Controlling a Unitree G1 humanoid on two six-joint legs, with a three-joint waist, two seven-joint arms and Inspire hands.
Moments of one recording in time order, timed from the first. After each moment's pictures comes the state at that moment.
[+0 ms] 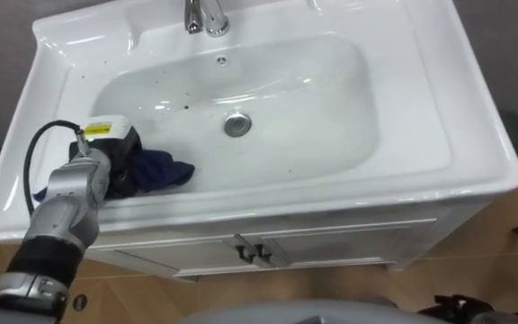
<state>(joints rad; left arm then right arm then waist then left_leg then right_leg) -0.10 0.47 -0.16 0.50 1.11 0.15 -0.23 -0.01 -0.40 -0.07 1.35 0.03 0.12 0.19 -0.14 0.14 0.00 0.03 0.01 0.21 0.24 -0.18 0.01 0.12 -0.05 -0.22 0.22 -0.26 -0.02</state>
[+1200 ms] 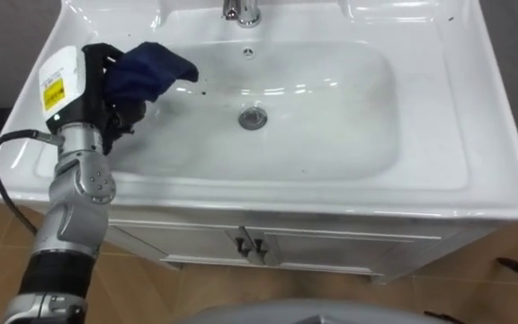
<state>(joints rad) -0.04 0.33 0.04 0.29 0.66 -0.01 0.40 0.10 -0.31 -0.04 1.34 0.19 0.03 0.08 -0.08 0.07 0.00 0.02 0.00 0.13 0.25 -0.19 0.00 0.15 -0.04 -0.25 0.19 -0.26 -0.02</state>
